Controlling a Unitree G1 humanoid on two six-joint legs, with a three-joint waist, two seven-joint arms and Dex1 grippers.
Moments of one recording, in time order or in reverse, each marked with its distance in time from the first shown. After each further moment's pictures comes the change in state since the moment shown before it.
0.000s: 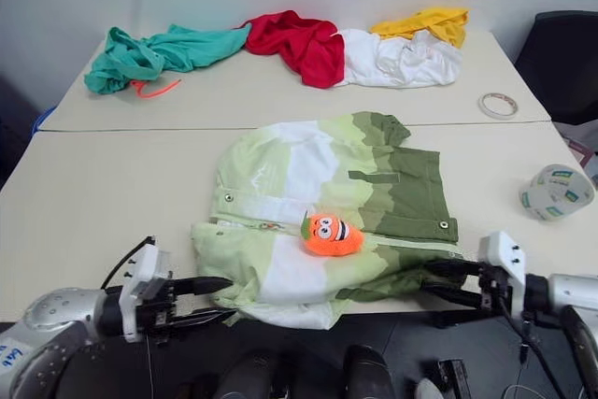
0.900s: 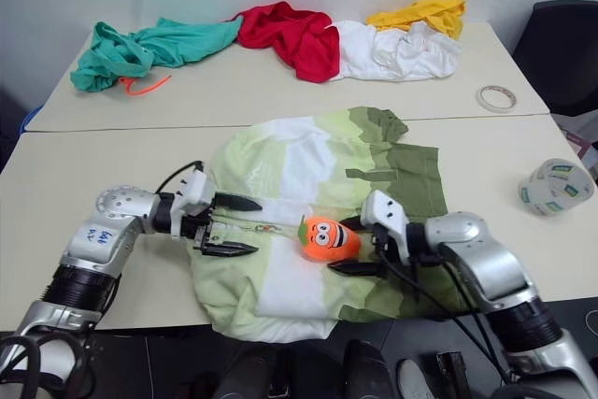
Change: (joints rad) left arm -0.810 -0.198 -0.391 0.739 0.334 -0.398 -0.277; right arm -0.583 0.248 0.588 -0.024 -0.175 0.208 -0.182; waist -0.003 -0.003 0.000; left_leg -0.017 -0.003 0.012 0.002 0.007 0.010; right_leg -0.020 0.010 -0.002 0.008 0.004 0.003
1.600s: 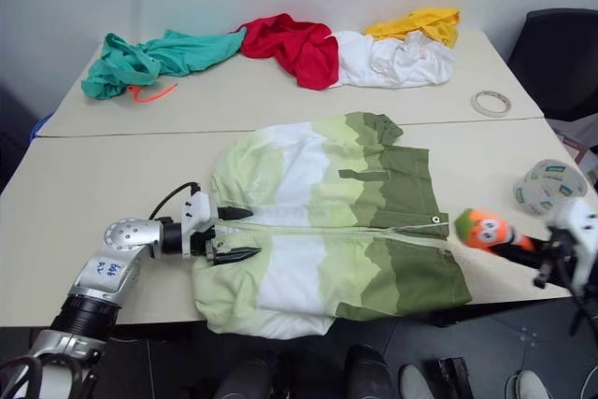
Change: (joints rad) left arm 0.166 -0.040 0.049 -0.020 0.077 -0.057 0.276; right arm 0.466 -0.318 -0.782 0.327 0.093 -0.200 0.141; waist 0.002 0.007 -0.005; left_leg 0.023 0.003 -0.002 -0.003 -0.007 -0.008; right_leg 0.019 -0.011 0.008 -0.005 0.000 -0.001
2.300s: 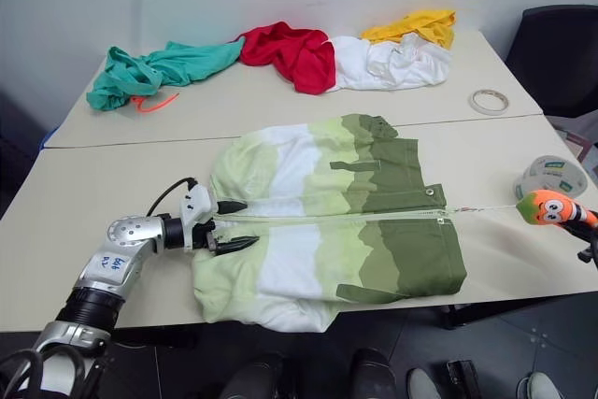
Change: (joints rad) left arm -0.047 -0.009 -0.001 0.121 0.015 -0.013 0.069; right arm -0.199 -0.074 0.009 0.336 -0.202 -0.235 -0.168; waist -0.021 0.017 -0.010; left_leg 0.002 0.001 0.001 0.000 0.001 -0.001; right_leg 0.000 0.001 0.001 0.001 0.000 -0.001
